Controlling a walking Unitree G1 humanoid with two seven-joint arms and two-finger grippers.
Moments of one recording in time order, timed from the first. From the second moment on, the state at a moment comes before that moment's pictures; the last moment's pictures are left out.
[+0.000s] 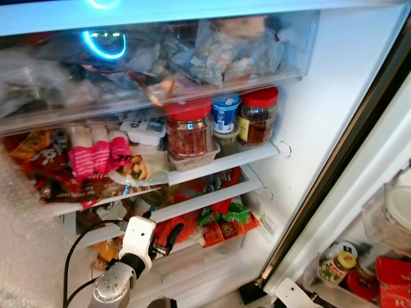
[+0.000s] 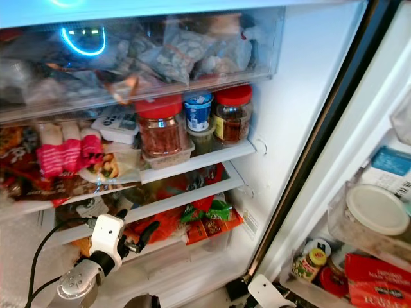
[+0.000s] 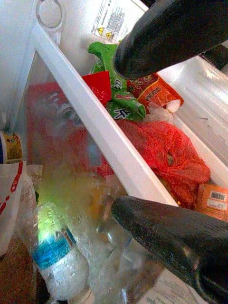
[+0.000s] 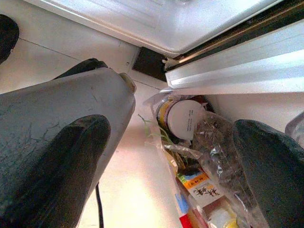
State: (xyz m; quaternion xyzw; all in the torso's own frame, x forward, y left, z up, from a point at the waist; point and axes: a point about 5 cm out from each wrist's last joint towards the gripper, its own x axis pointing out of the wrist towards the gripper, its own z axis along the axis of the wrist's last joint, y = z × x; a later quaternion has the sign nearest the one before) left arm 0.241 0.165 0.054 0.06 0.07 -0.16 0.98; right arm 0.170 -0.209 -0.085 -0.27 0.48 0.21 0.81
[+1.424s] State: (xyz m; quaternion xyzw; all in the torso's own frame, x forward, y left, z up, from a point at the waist) left arm 0.237 0.173 0.045 0.07 0.09 -0.15 0.98; right arm 0.176 -0.209 -0.082 -0.27 0.47 0.20 0.81
